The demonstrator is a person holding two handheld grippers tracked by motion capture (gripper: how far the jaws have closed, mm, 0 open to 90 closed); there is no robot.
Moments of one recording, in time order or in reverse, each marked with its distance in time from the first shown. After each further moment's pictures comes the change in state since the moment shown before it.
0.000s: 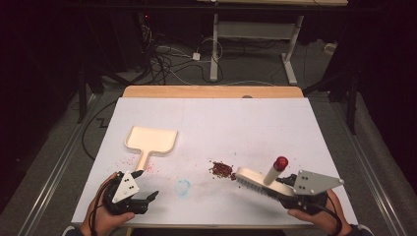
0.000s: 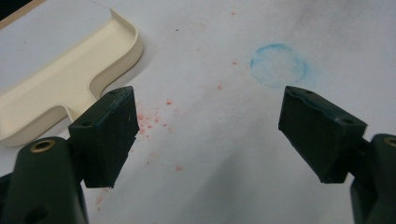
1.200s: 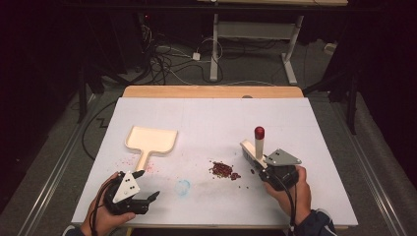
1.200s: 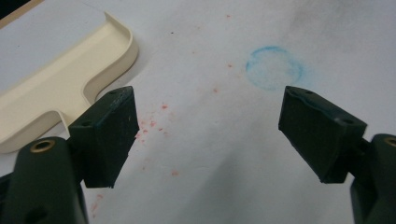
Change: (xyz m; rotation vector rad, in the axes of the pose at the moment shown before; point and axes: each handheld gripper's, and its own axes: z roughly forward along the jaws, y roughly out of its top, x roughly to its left) left arm 0.000 0.001 0.002 -0.004 -0.015 0.008; right arm -0.021 0.009 0.081 0.200 -0.458 0.302
